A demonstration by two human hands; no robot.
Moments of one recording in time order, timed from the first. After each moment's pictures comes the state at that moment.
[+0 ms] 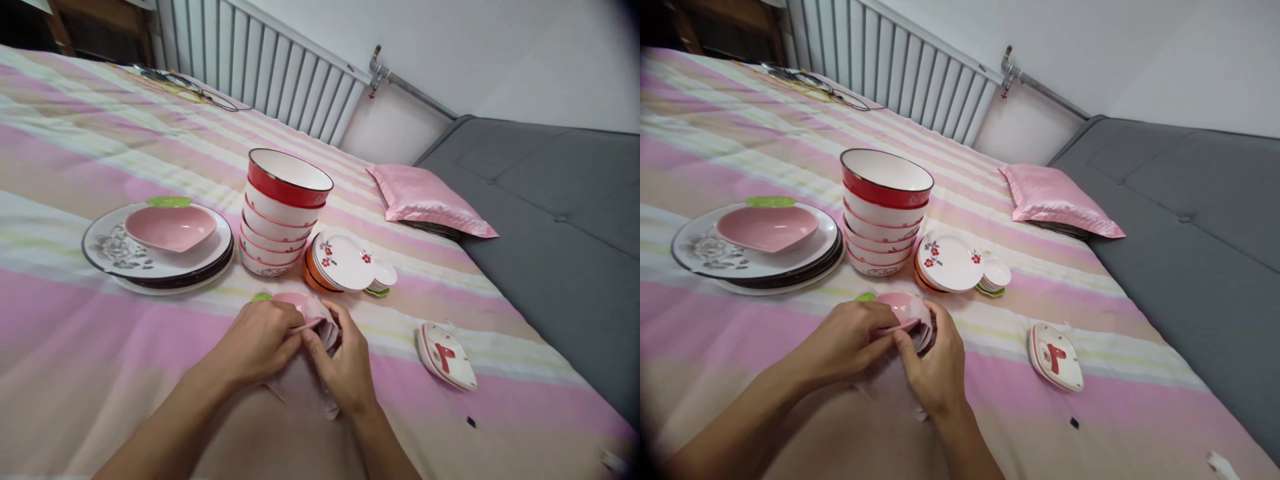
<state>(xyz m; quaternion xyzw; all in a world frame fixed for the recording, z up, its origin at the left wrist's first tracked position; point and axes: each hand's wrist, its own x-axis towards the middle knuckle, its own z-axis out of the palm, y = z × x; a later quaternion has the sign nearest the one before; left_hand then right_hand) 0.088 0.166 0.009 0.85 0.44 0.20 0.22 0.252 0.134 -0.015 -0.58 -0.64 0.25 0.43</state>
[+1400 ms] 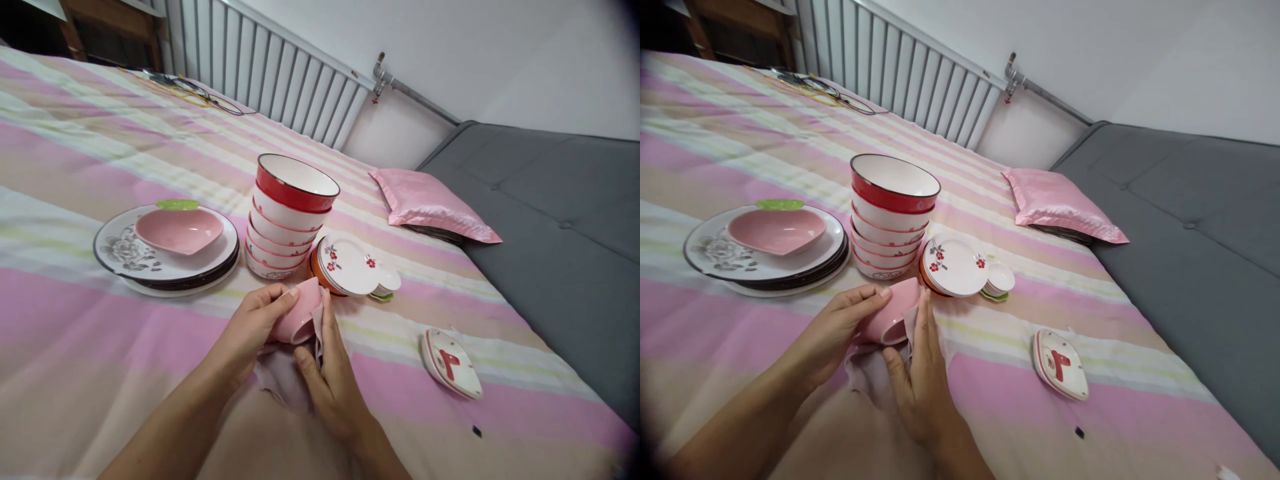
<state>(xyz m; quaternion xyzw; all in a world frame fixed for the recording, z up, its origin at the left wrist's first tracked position) 0.091 0.164 0.013 0.35 0.46 0.44 0.69 0.240 0.124 -0.030 -0.49 -0.75 0.26 0.35</state>
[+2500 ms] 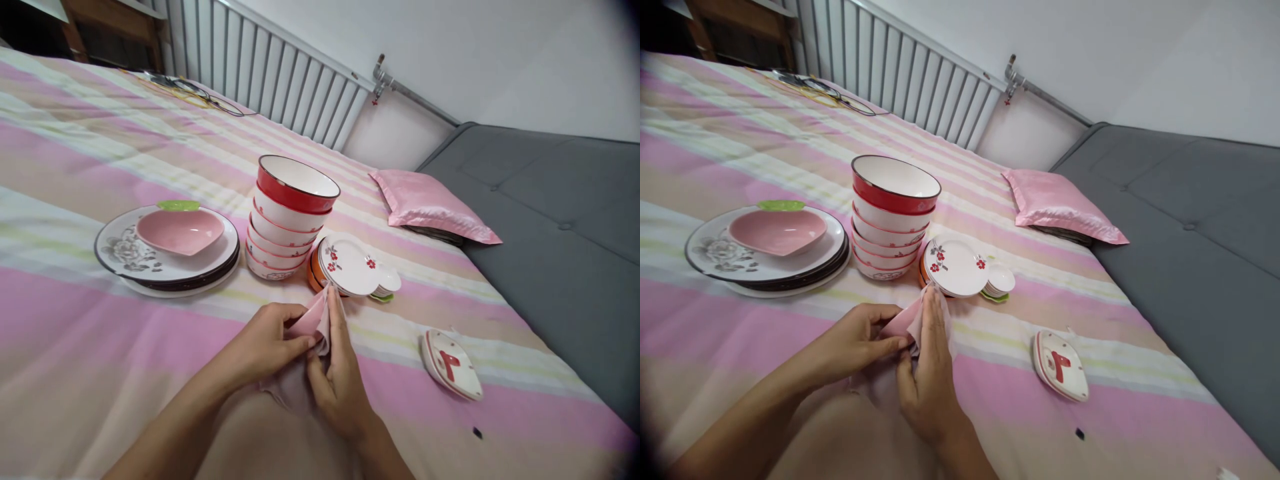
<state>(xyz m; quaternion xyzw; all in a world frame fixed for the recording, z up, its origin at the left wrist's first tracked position) 0.089 0.165 0.005 0.61 0.42 0.31 0.60 0.242 0.129 -0.027 -0.46 -0.77 0.20 0.40</state>
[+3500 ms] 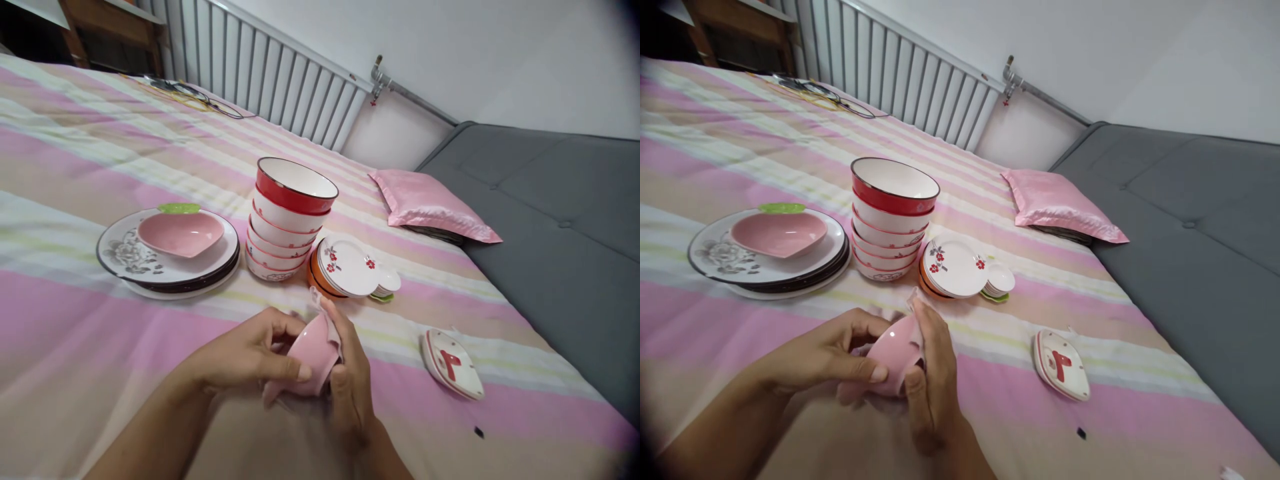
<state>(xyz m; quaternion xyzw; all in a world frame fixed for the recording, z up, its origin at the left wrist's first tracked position) 0.068 0.157 0.026 0.56 0.26 0.23 0.75 0.244 0.117 -0.017 -0.42 -0.74 0.23 0.48</state>
